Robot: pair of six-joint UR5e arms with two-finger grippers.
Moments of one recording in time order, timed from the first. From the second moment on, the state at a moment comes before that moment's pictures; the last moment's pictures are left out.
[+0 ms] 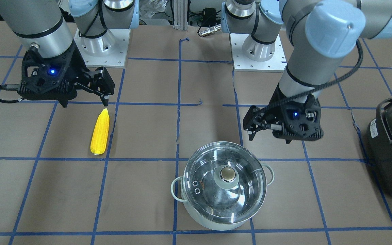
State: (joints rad) left arm -1.63 -1.93 -1.36 -1.32 1.56 -0.05; right arm 1.62 -1.45 1.43 -1.59 -1.55 0.01
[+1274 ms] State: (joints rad) left arm -1.72 -2.10 -1.26 -1.32 1.55 -0.14; right arm 1.62 -1.45 1.43 -1.59 -1.56 0.01
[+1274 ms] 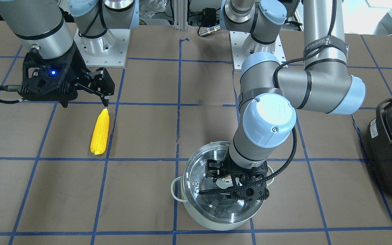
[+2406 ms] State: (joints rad) left arm -1.67 -2.06 -1.23 -1.32 1.61 0.04; right arm 1.62 -1.46 1.43 -1.59 -1.55 0.01
